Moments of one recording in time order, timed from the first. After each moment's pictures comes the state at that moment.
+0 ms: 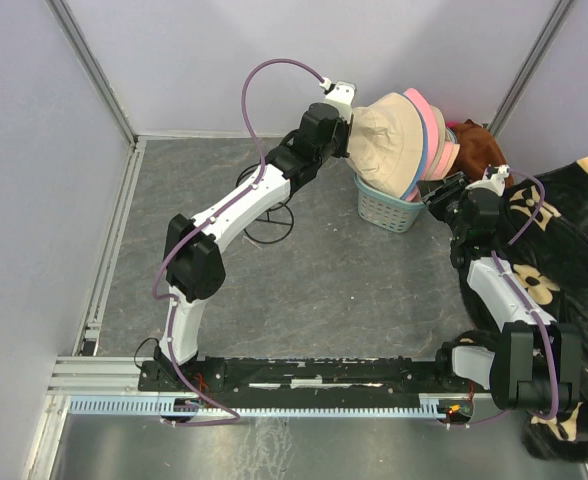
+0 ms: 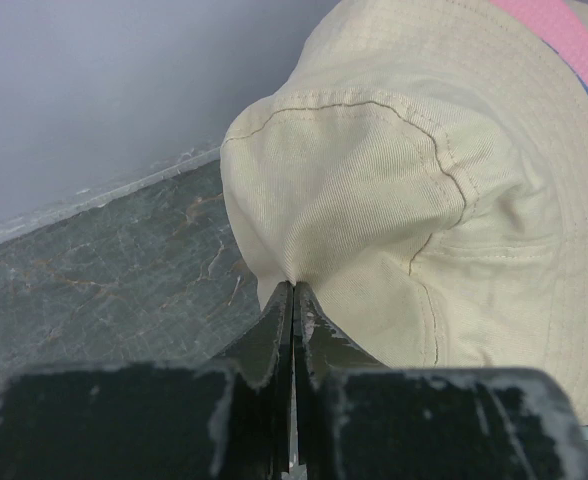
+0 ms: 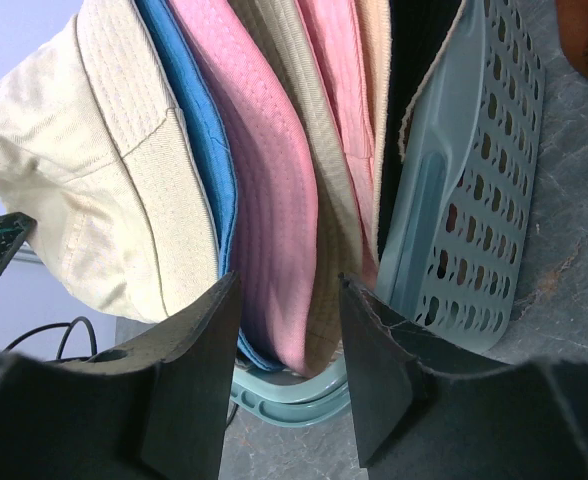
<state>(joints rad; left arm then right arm) -0.72 2.08 2.03 -0.21 -0.21 -0.12 -0.04 1.19 0.64 0.34 -0.12 0.84</state>
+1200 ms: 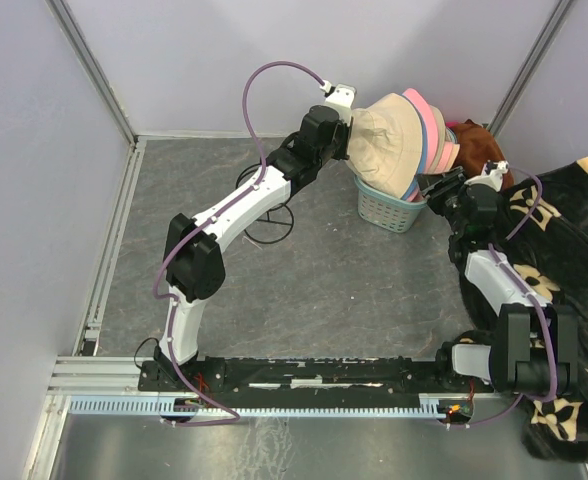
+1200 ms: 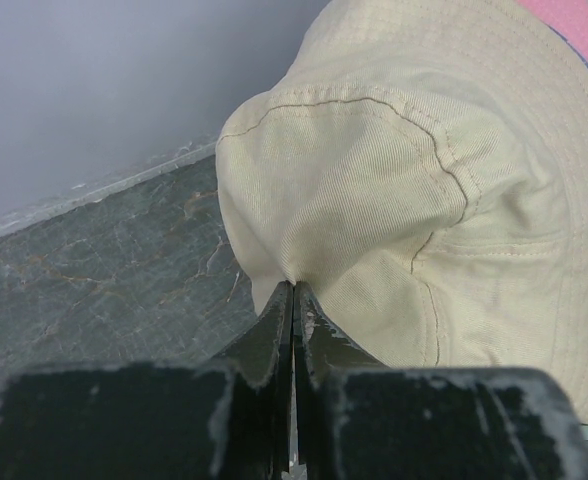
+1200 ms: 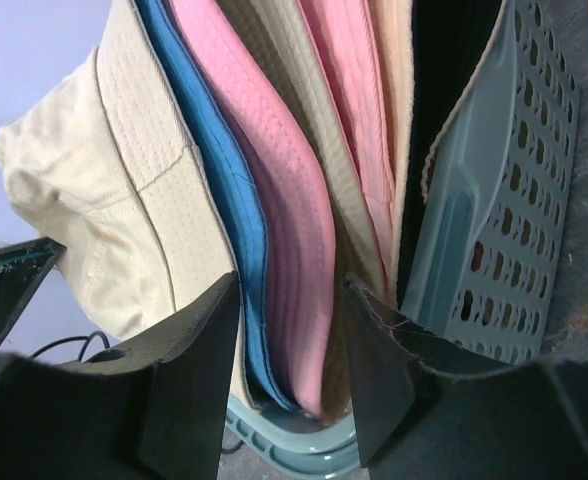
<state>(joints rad) -0.72 2.08 2.00 -0.18 -0.21 -0.12 -0.04 1.27 0.65 0.44 -0.14 0.87</state>
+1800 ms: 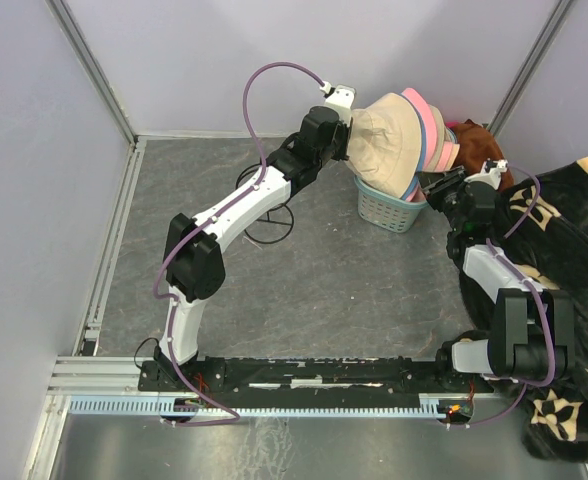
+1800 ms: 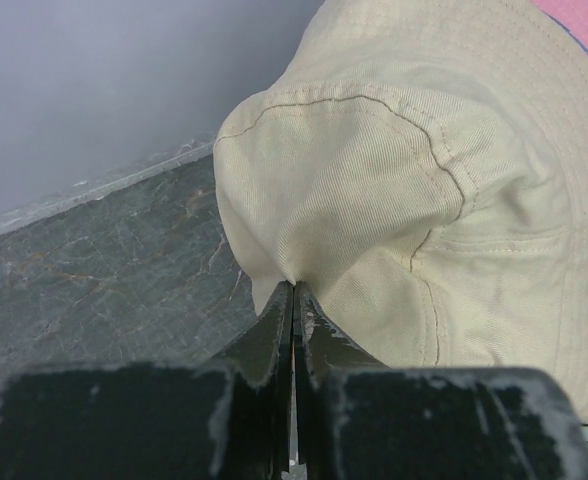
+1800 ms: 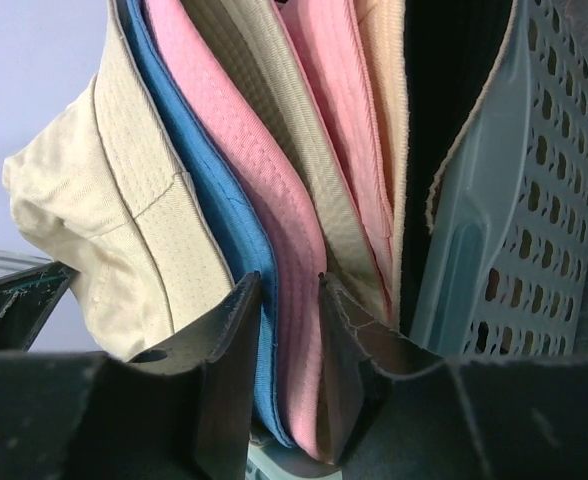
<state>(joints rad) -0.72 2.08 1.99 -0.18 -0.21 -0.12 -0.05 1.35 0.67 0.54 -0.16 0.93</state>
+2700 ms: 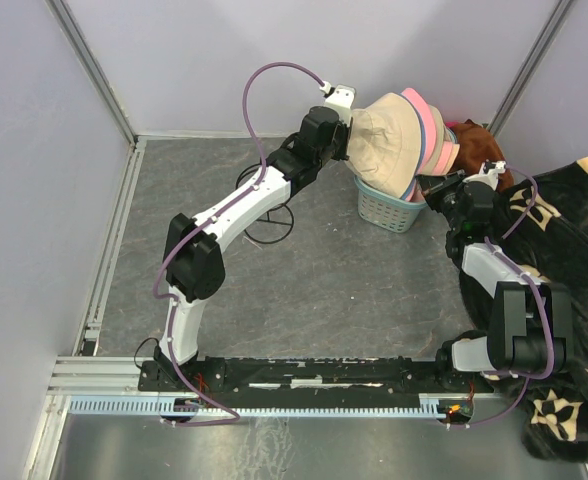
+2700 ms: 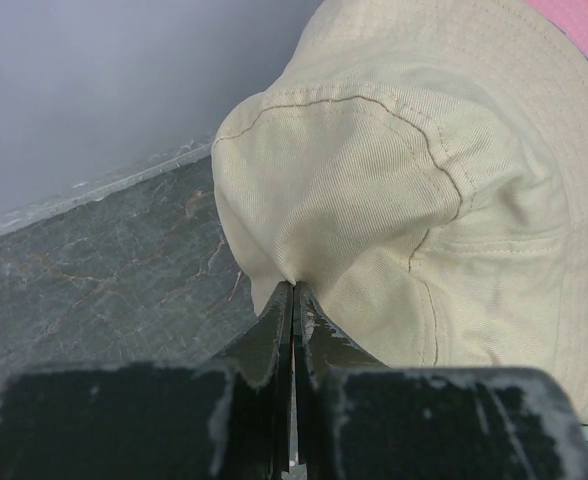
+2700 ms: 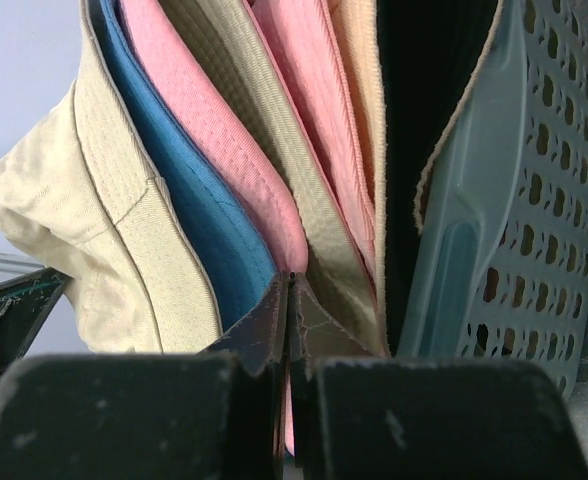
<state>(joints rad) -0.72 2.08 1.99 -0.18 -0.20 -0.12 -0.05 1.39 0.67 0.56 -0.17 0.96</state>
